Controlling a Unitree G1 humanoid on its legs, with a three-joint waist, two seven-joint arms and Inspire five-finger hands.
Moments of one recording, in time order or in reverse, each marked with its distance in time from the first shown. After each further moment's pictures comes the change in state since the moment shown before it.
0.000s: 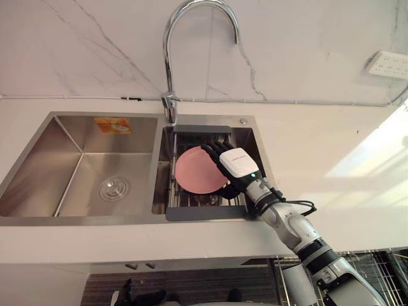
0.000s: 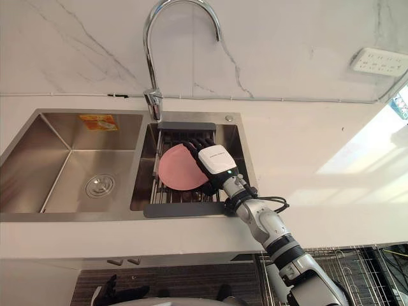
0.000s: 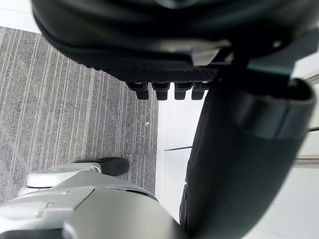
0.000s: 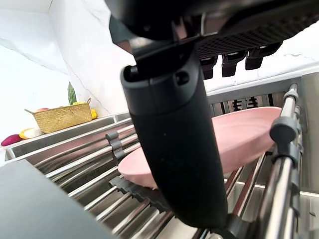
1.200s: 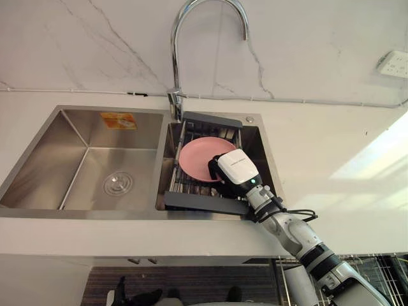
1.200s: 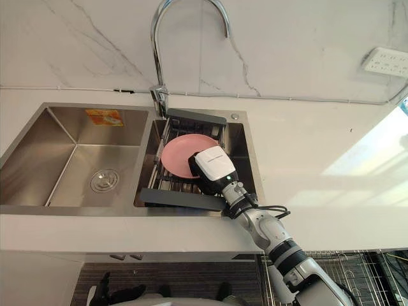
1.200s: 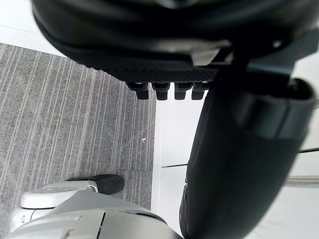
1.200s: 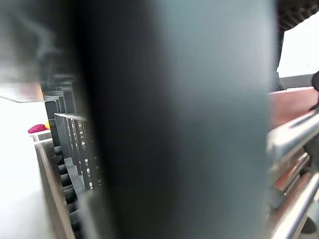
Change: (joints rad) left arm 0.039 -0.018 0.003 -0.023 0.037 -0.076 0.089; right arm 0.031 -0.047 0.057 -0.024 -0.006 -0.013 -0.189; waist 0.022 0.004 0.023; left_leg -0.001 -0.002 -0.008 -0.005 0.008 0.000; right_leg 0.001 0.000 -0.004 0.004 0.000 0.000
